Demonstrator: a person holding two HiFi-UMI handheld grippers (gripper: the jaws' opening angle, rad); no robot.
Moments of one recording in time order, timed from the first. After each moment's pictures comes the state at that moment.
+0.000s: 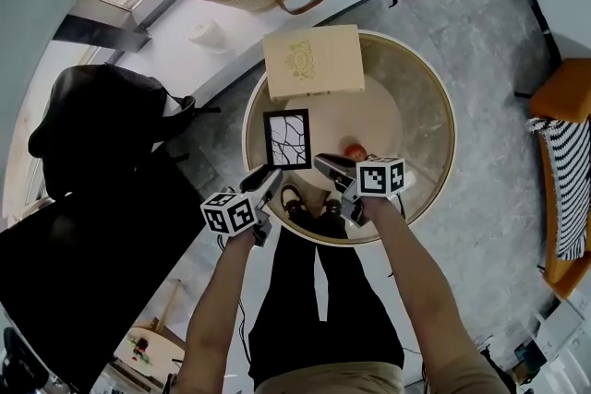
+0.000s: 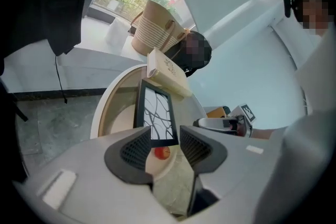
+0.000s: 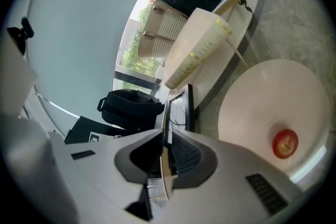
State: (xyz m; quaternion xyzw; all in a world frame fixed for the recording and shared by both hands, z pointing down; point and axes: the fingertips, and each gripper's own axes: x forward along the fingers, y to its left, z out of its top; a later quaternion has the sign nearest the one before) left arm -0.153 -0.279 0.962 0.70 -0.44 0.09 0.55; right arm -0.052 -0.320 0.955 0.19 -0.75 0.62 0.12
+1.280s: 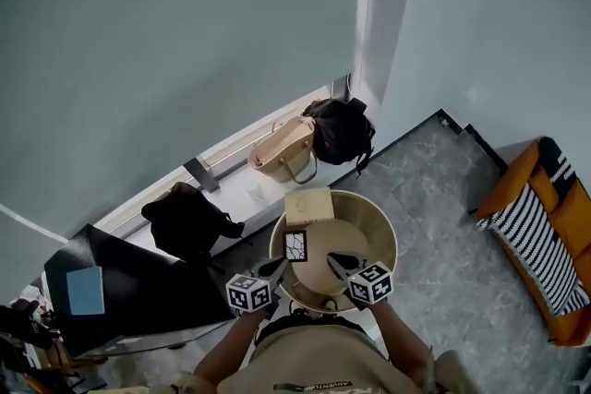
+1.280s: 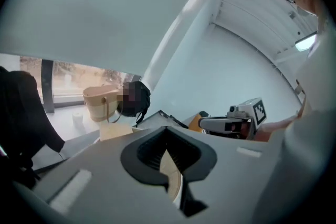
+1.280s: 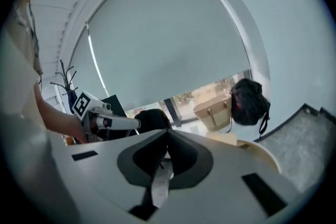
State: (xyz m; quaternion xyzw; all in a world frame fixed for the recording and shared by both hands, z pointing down) left arm -0.103 -0.237 0.567 0.83 -0.44 0.07 0.33; right arm 0.009 -0.255 0.548 0.26 -0.92 0.24 0.15
